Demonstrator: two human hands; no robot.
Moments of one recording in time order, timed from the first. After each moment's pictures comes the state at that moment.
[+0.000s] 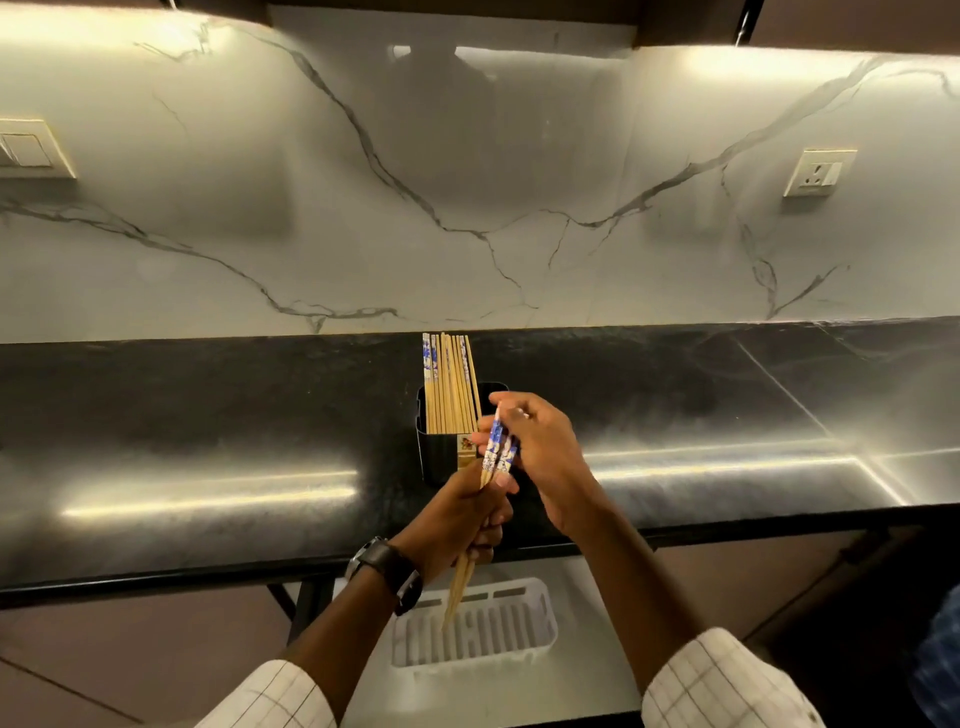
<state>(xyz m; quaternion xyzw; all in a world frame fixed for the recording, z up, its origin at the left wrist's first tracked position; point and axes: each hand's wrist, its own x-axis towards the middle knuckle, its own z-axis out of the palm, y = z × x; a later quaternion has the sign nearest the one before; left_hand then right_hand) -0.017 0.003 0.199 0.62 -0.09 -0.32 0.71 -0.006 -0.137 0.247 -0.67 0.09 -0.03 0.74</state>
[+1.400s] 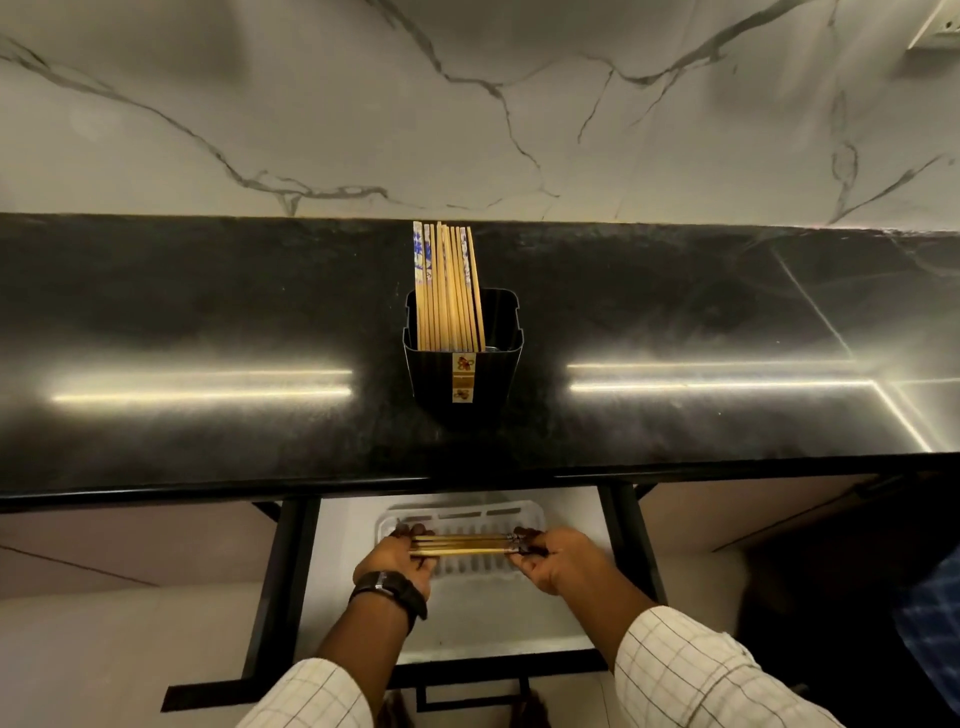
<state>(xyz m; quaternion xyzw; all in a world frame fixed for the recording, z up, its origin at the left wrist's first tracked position) -0.038 0.024 0.019 0.27 0.55 -0.16 0.78 -0.040 -0.173 0.025 -0.27 0.58 0.18 0.75</state>
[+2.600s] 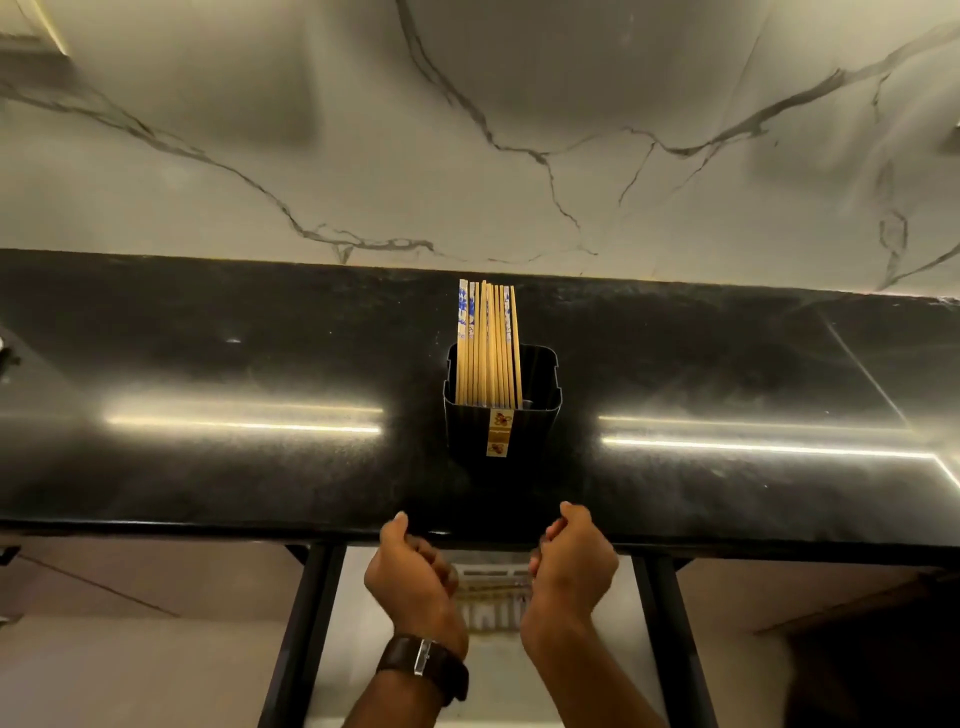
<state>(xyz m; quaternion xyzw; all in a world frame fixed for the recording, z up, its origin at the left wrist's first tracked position) -0.038 0.005 0.109 0.37 0.44 0.07 0.82 -0.030 -0.106 0.121 -0.51 0.45 -0.07 0.73</state>
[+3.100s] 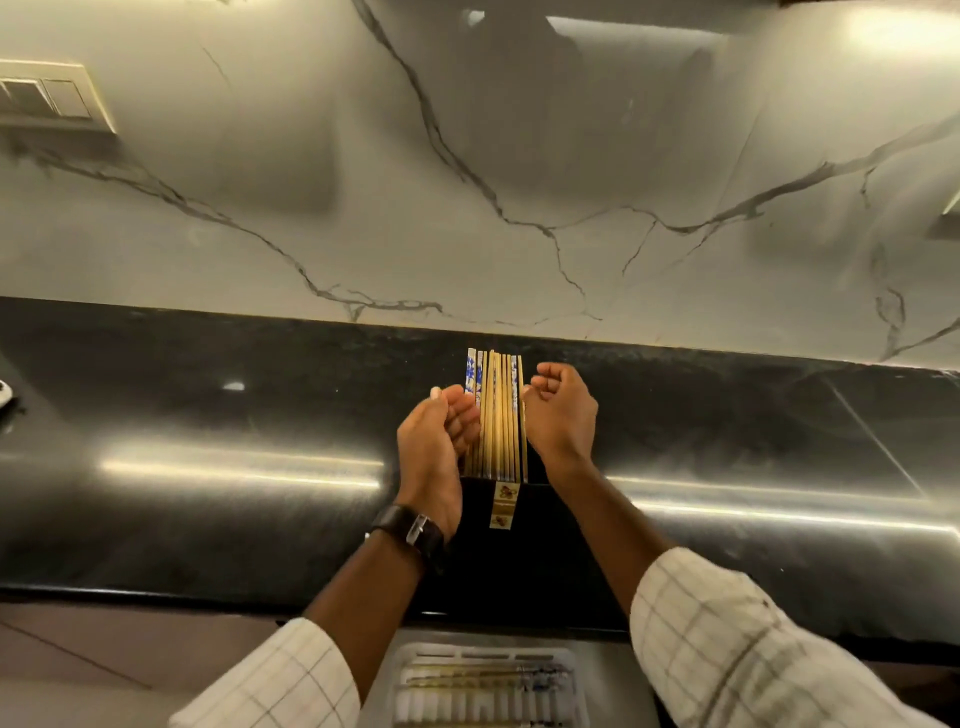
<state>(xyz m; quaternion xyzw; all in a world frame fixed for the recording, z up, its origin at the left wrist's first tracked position) 0.103 0.009 0.221 0.50 0.18 0.04 0.85 0.156 -0.114 0.216 -0.83 0.15 -0.15 0.52</state>
